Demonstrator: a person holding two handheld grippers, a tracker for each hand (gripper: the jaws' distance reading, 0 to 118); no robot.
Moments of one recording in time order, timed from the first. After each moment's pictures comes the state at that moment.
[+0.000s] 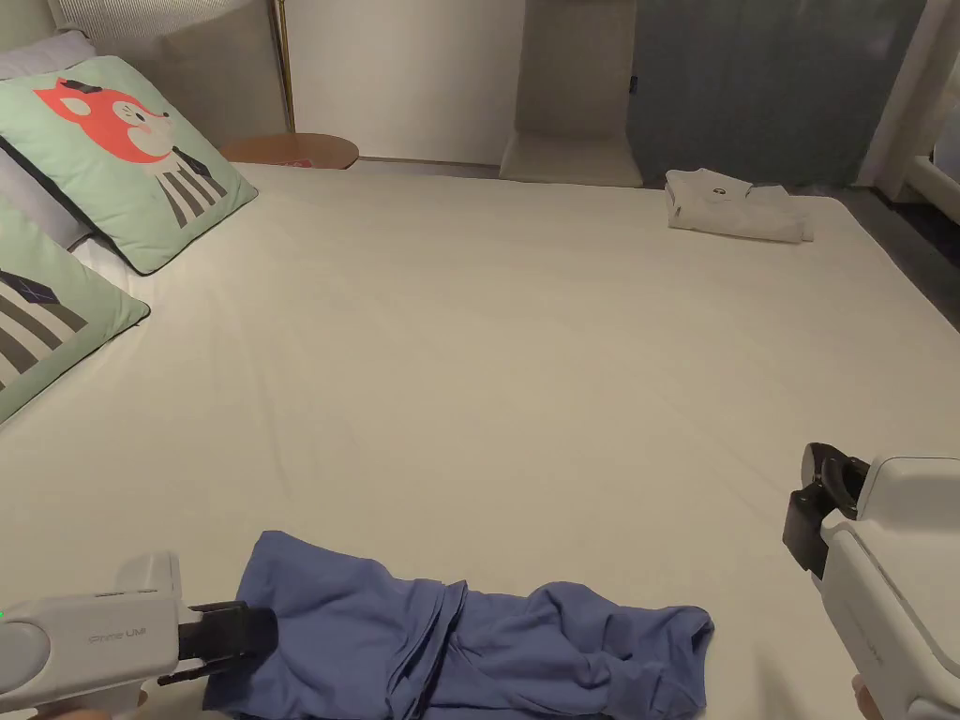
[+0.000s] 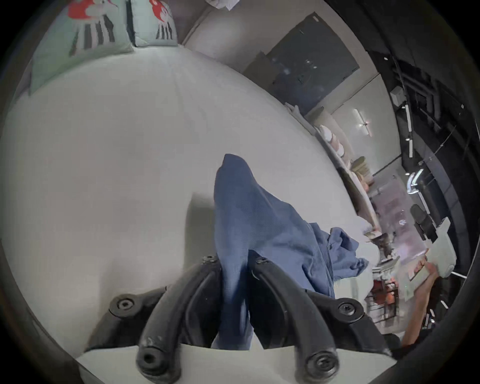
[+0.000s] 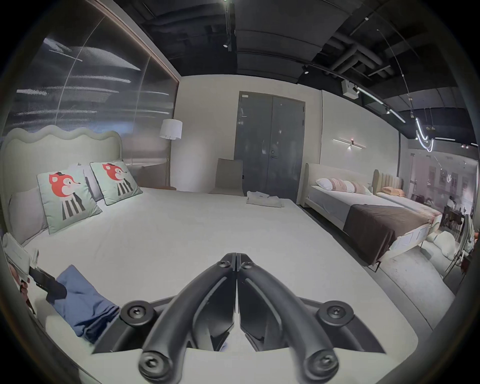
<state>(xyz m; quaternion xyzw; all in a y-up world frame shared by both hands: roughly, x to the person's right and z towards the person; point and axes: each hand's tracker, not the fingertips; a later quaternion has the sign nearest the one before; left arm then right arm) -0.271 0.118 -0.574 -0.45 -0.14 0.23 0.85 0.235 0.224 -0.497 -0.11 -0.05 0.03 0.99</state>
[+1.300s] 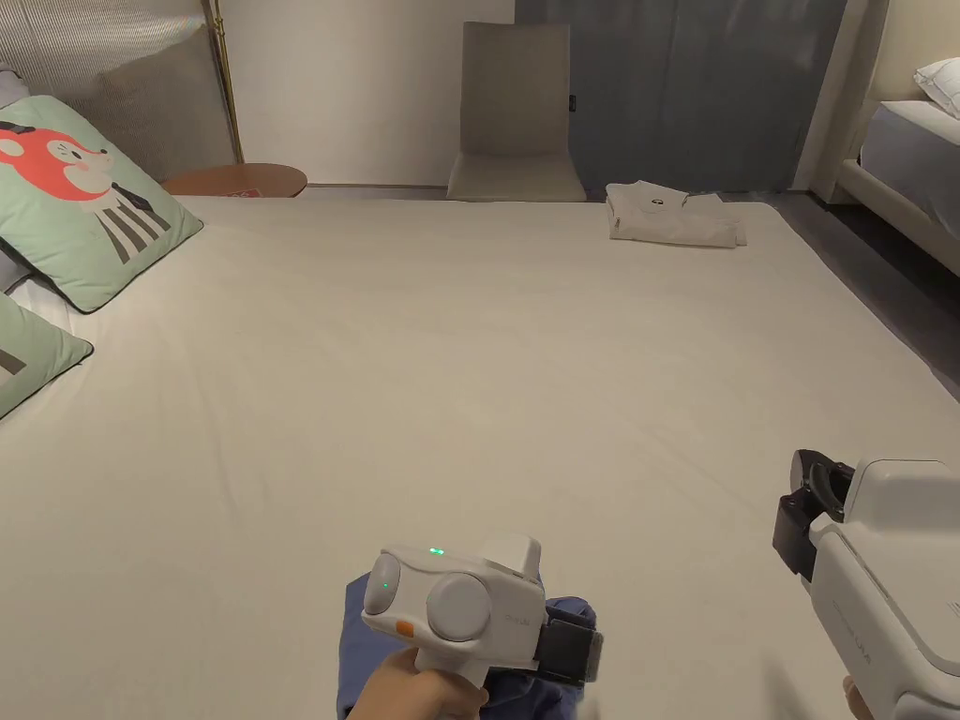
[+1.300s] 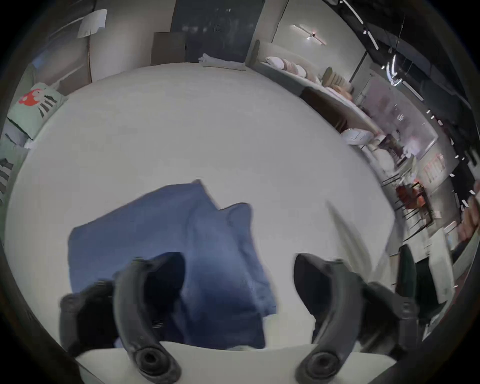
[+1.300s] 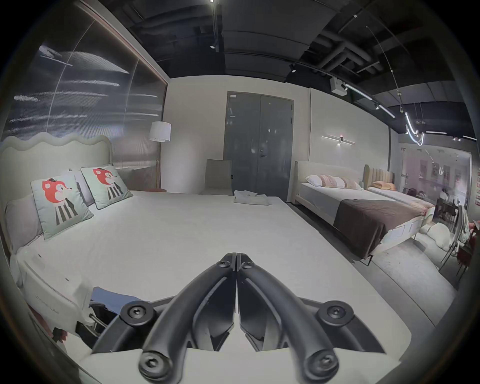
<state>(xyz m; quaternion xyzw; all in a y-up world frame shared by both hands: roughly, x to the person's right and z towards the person) 0.045 0.149 -0.581 -0.48 -0.30 0.01 0.82 0.272 0.227 -0.474 -0.11 -0.08 0.02 0.99</state>
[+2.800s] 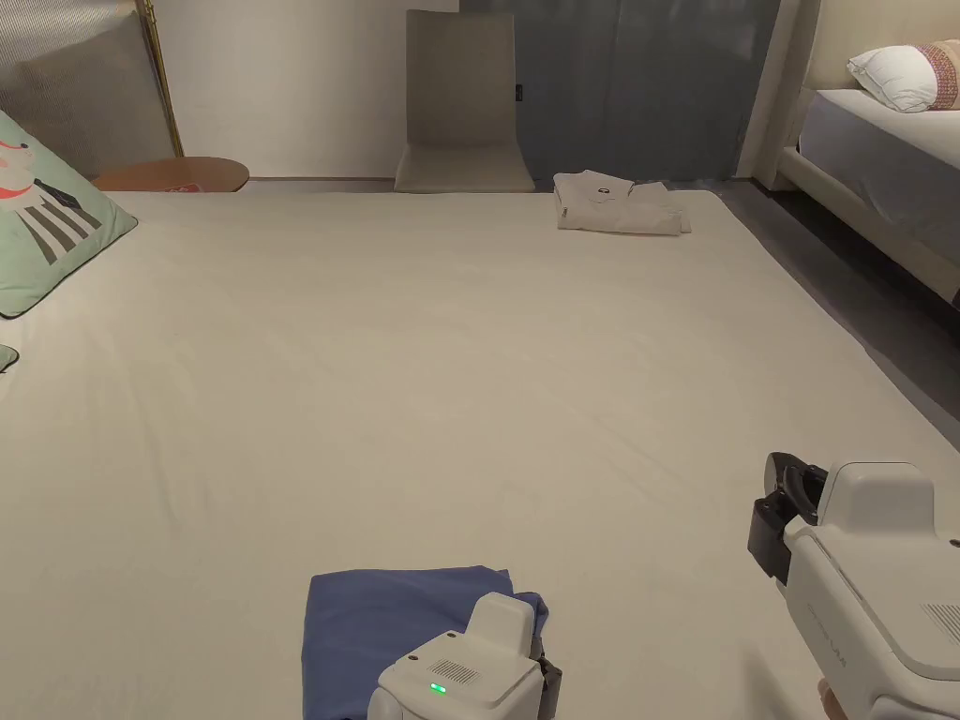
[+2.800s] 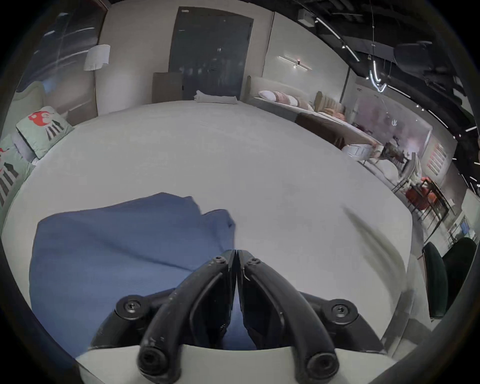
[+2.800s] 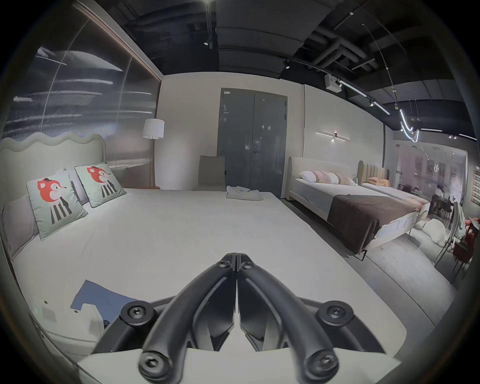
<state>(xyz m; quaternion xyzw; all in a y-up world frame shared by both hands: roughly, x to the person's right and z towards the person) 0.085 0.080 -0.534 -0.36 -0.28 -0.03 0.89 0.292 0.223 -0.463 -0.12 -0.10 0.01 0.99</state>
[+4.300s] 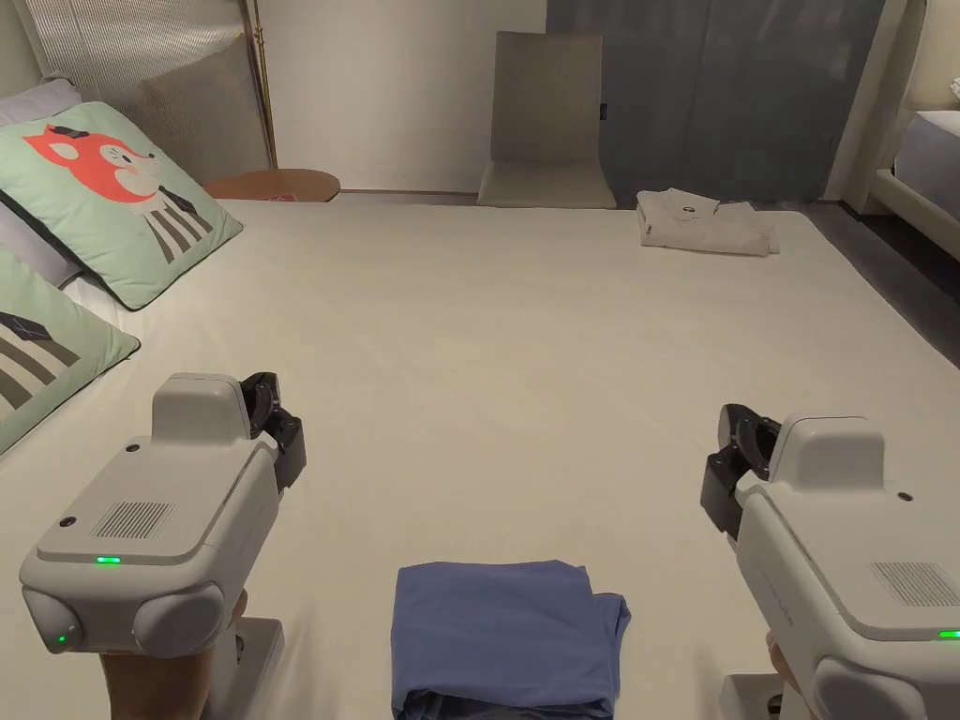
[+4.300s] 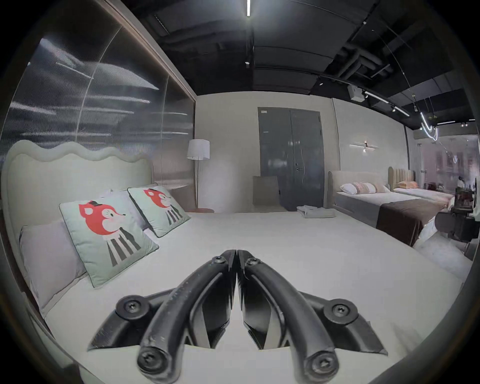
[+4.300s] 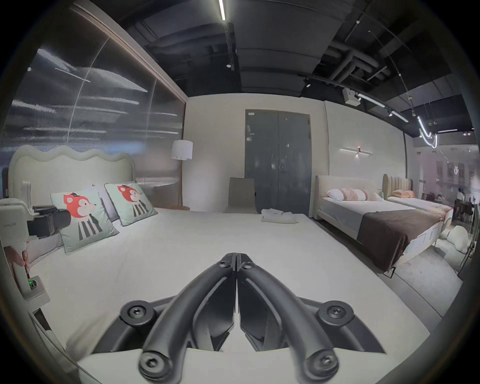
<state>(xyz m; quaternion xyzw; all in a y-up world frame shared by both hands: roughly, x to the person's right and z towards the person) -0.138 0.249 -0.540 -0.06 -0.02 -0.01 1.00 0.205 0.240 -0.488 -0.07 -0.01 0.01 1.00</state>
